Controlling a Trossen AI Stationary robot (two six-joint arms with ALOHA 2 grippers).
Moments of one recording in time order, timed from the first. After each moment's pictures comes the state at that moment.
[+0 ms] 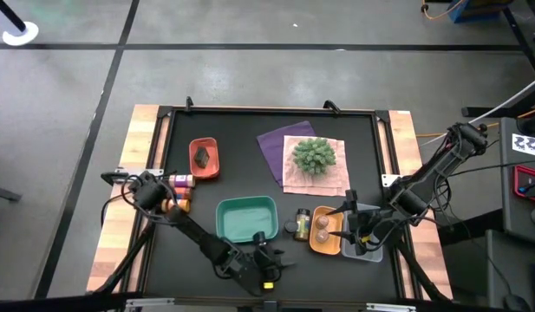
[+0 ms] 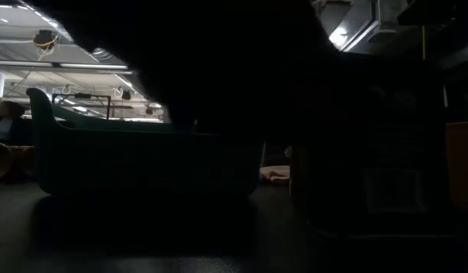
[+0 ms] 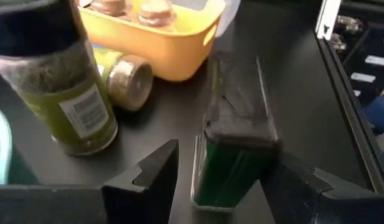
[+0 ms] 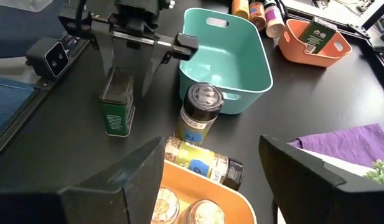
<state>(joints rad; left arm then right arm) -0.62 2.18 1.31 0.28 -0.69 -0.53 0.80 1.07 0.74 -0.36 0.61 0.23</state>
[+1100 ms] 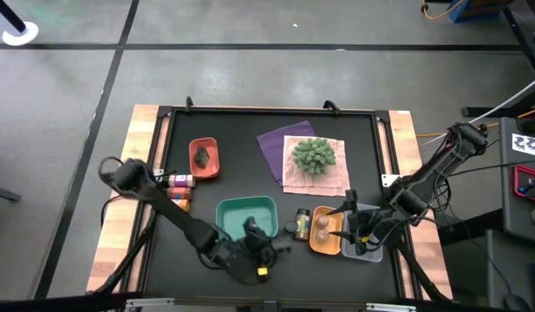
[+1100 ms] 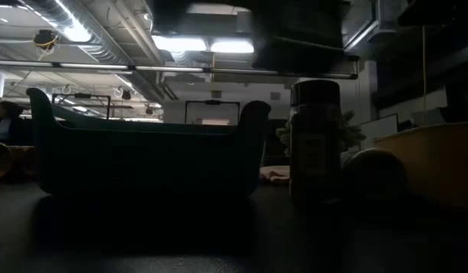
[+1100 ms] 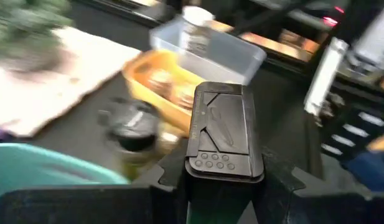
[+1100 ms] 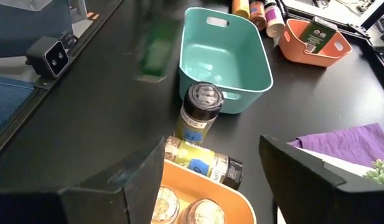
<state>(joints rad) -0.61 1.88 1.31 -0.01 -0.78 -0.68 0.80 1.07 0.74 -0.36 0.61 0.23</state>
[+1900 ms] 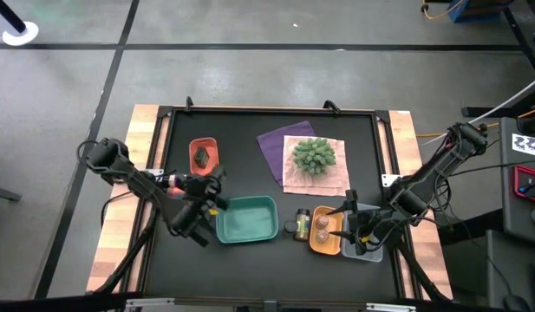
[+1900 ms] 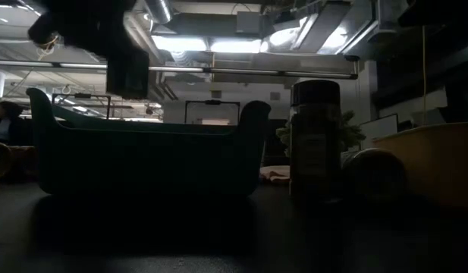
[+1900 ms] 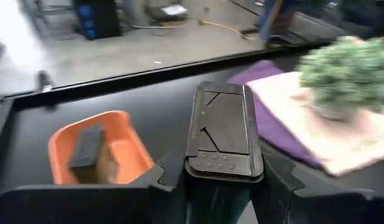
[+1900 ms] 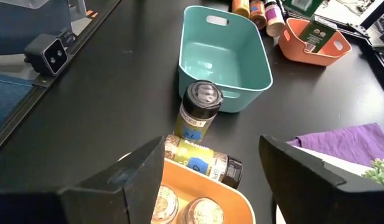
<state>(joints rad) -0.58 1.59 1.11 -1.41 -1.18 -2.02 0.80 1.07 0.74 -0.37 0.61 0.23</state>
